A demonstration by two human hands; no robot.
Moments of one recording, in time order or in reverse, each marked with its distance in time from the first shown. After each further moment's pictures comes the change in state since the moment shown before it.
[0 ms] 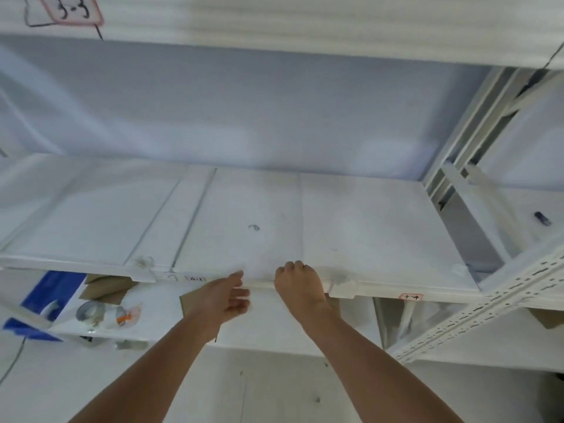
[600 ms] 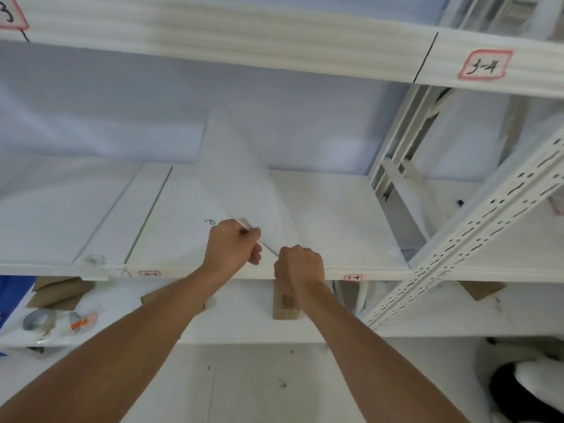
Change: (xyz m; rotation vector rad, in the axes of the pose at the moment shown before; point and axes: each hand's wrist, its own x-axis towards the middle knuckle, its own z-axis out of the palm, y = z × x) left_hand -0.085 0.045 0.125 0.592 -0.058 0.655; right_hand -0.064 0.082 -0.016 0.366 0.036 0.347
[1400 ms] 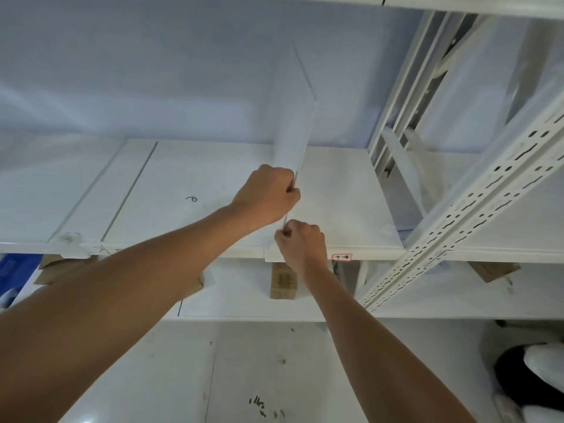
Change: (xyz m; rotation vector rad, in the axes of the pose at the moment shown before) left_hand 0.025 0.067 0.080 0.619 -0.141 0.398; right_hand 0.010 0.057 0.032 0.510 0.105 0.197
